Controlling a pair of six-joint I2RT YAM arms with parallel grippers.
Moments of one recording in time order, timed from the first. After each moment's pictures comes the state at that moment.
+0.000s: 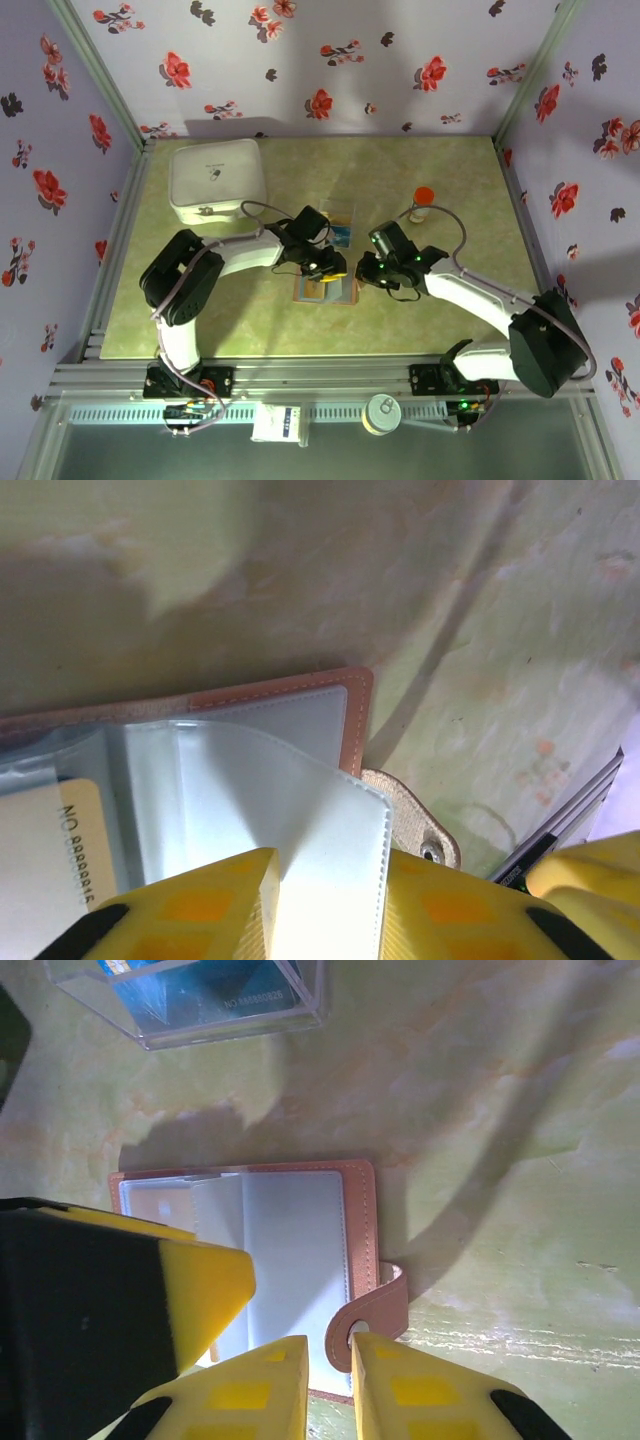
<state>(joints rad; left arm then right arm) -0.81 1.87 1.14 -0.31 0.49 -0.92 0.66 1.28 0.73 -0.46 -0.14 0.87</state>
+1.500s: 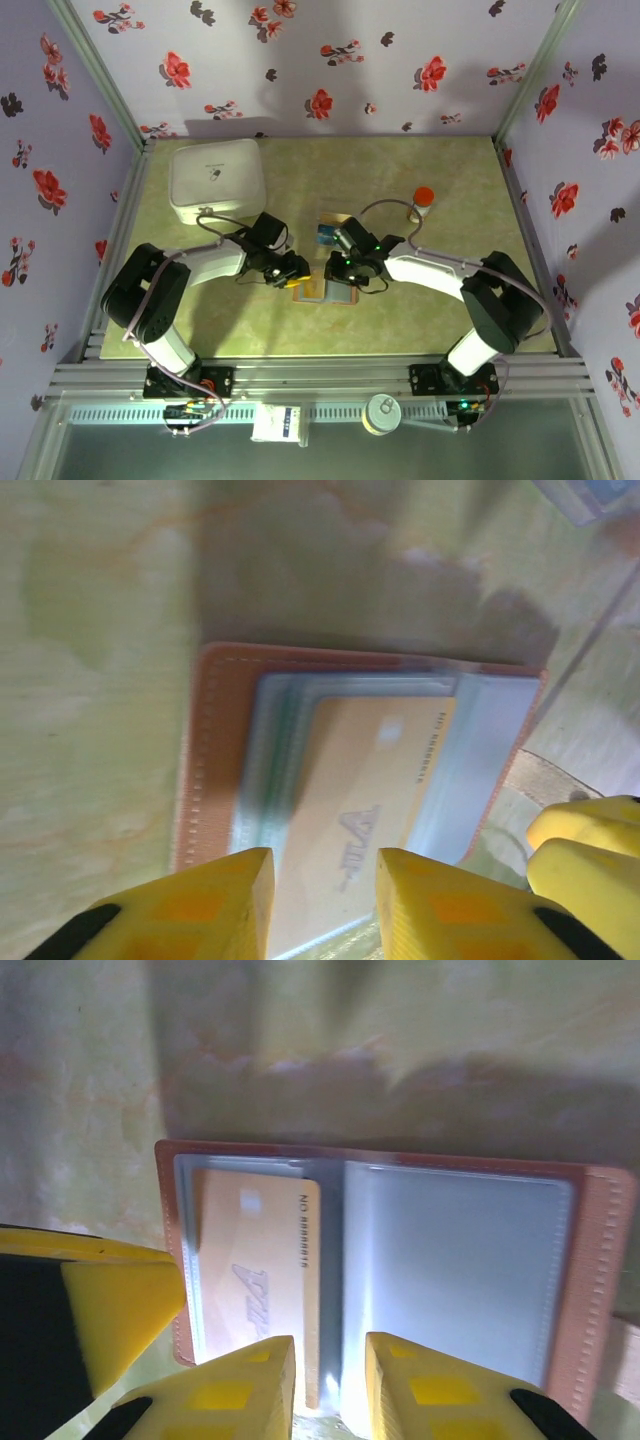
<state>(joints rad) -0.62 1.66 0.84 -0.29 0.49 -0.87 0.80 1.60 0.93 -0.41 -0.17 0.91</state>
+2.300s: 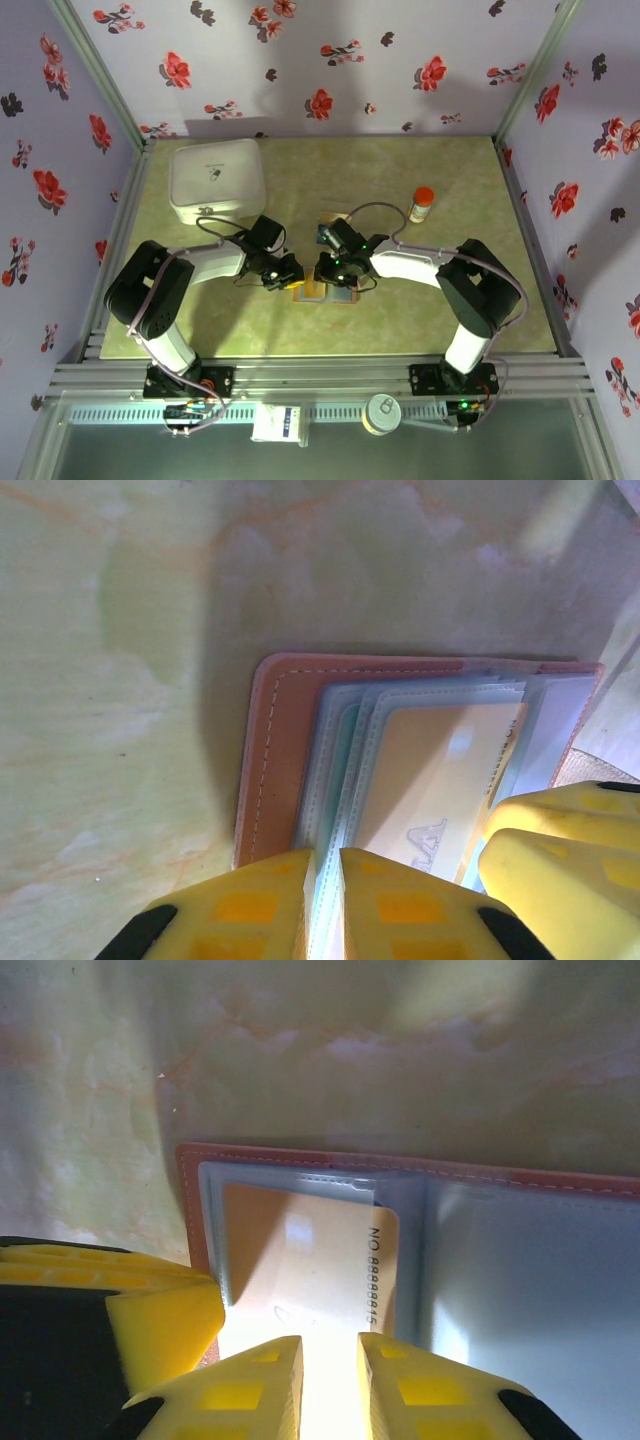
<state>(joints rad) -0.60 1.68 0.82 -0.28 0.49 -0.83 0.82 1.72 0.98 -0.33 -0.24 0.93</state>
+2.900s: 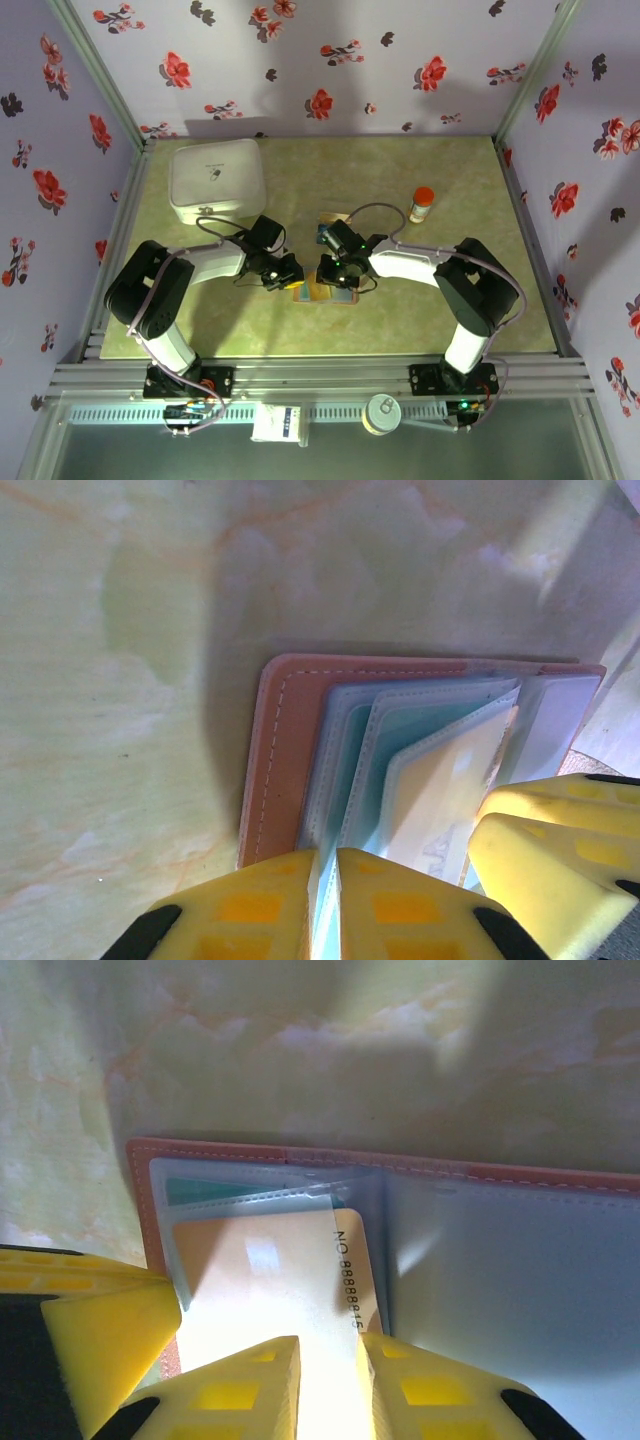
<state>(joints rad) -0.60 1.68 0.82 -0.28 0.49 -0.83 0.82 1.73 0.98 -0.38 -0.21 0.92</state>
